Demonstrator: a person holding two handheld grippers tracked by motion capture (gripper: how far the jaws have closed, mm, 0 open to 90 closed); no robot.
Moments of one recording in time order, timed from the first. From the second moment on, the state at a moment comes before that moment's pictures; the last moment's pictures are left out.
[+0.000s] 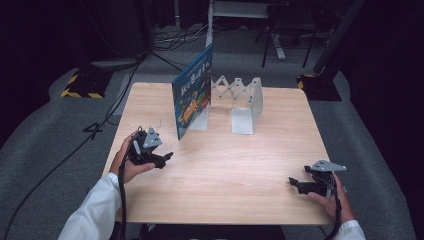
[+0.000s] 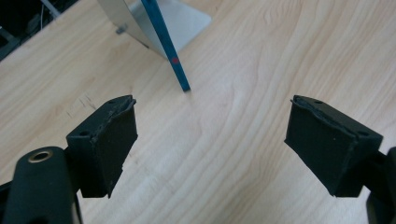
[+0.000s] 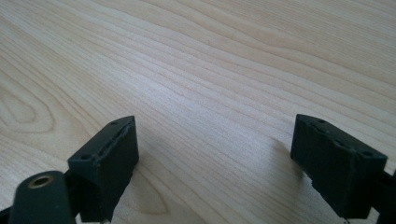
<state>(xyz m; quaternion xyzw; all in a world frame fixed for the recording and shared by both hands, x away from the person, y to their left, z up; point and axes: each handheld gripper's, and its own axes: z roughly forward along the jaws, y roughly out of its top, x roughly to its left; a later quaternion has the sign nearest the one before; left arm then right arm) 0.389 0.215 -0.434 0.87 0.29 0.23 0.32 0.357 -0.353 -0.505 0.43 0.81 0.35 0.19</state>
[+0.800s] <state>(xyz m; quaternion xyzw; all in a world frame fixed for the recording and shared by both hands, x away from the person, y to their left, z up) 0.351 0.237 -0.485 0.88 0.32 0.19 0.30 0.343 -0.350 -0.505 0.43 0.81 0.35 0.19</state>
